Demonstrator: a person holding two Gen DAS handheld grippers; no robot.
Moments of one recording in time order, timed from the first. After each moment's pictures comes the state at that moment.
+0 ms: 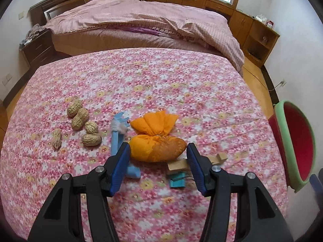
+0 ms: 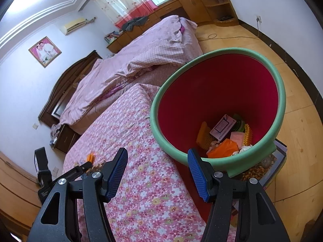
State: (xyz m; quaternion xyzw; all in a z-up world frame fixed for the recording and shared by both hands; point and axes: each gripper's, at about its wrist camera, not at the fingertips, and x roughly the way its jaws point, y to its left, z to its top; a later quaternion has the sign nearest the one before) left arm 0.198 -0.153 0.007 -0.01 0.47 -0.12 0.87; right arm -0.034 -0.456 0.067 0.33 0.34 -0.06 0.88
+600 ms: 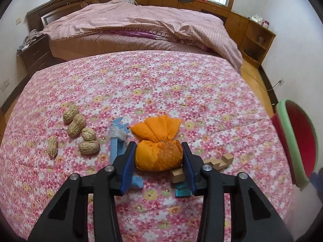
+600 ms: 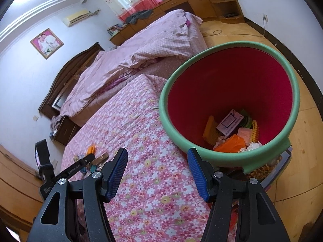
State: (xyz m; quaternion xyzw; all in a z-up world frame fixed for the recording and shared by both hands) left arm 0.199 -0.151 -0.001 -0.01 0.45 -0.13 0.88; right arm -0.018 -0.438 0.060 0.31 0.36 -0.05 0.88
